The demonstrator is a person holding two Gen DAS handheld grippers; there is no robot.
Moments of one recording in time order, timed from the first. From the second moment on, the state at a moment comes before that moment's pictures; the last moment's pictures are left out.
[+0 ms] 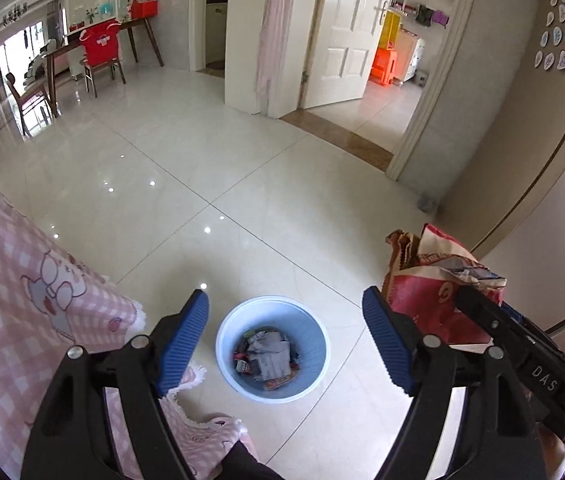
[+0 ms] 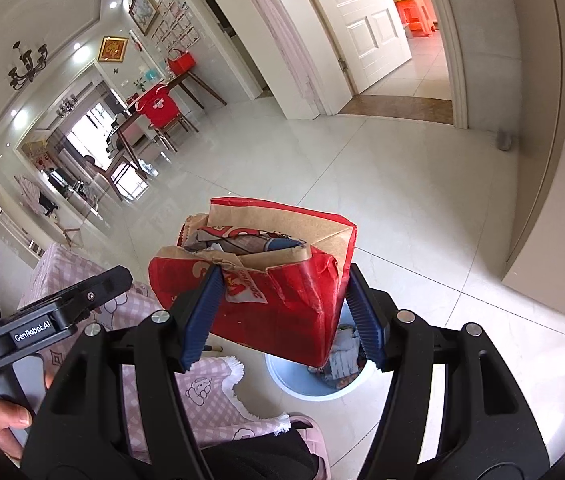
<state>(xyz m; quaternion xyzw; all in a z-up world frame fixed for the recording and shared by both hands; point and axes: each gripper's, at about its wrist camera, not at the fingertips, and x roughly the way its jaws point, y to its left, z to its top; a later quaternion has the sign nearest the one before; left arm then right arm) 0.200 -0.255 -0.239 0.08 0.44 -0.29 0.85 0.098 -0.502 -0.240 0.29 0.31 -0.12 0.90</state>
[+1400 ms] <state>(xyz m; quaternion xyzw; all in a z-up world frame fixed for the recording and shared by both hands) 0.175 -0.148 -0.141 0.09 0.37 -0.14 0.91 0.125 -0.430 -0.204 0.24 0.31 -0.06 0.92</state>
